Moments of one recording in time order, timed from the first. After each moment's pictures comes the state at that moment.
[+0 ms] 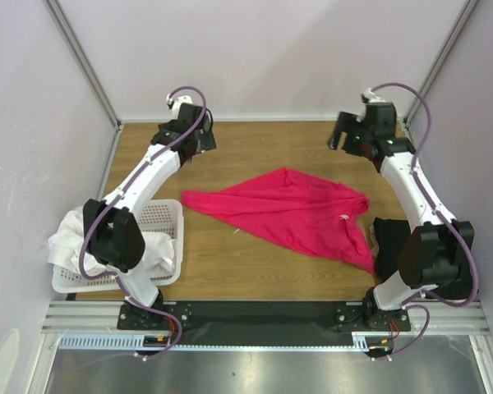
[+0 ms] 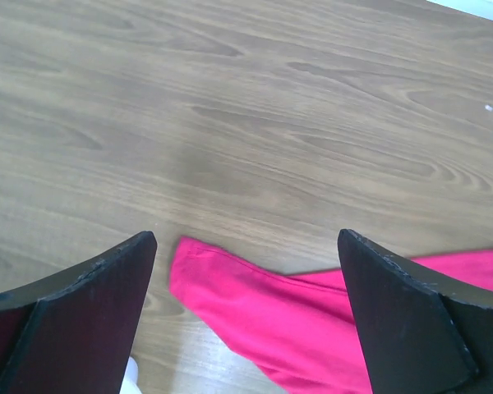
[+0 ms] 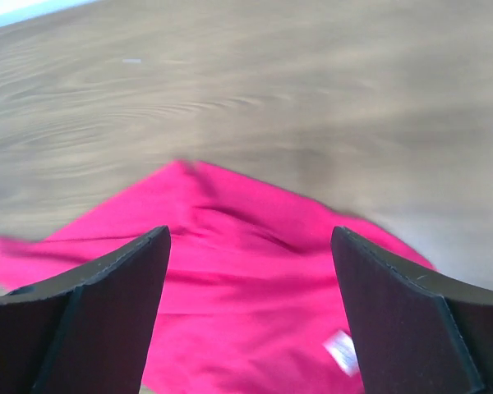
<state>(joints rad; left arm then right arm) -0.35 1.74 1.58 -0.60 -0.50 -0.46 0.07 1.55 1.40 -0.48 -0.07 0.31</state>
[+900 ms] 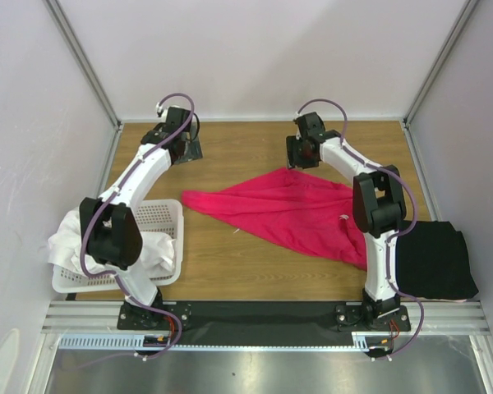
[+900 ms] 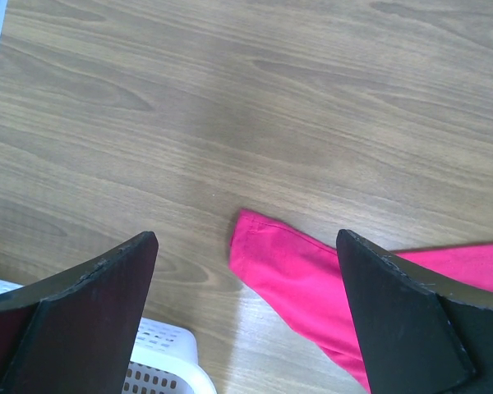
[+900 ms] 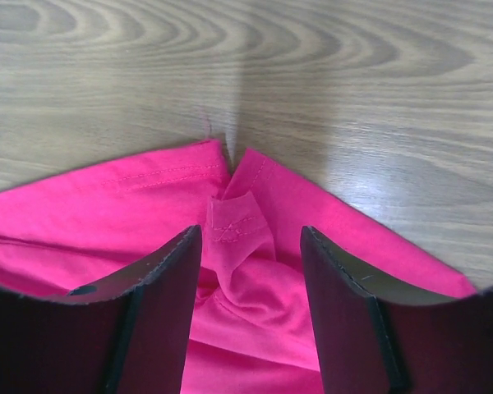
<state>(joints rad) -0.26 1.74 1.55 -0.70 -0.44 -0.39 0.35 2.14 1.76 -0.56 0.00 0.23</state>
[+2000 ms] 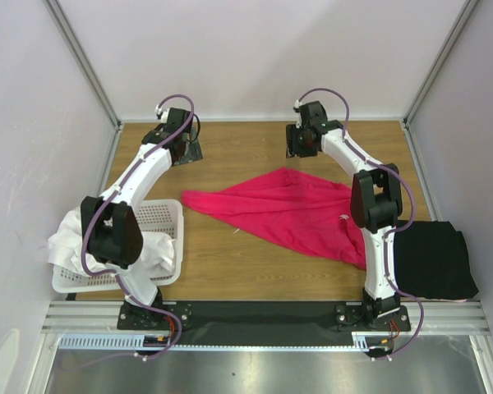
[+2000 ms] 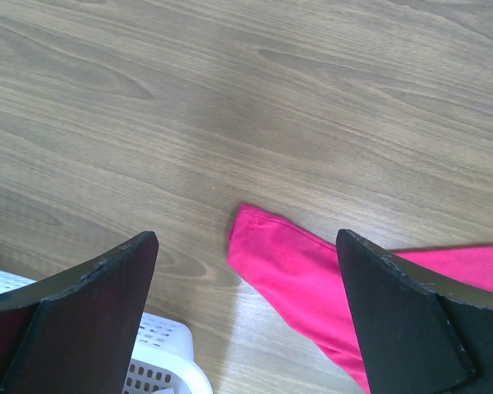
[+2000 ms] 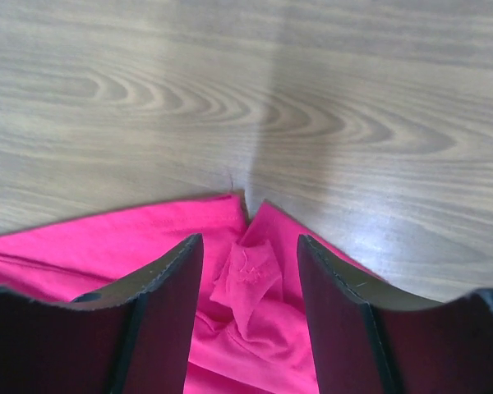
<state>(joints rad) -0.26 1.75 1.55 -0.72 -0.44 -0.43 0.33 2.21 1.93 -0.60 -0.08 0.21</state>
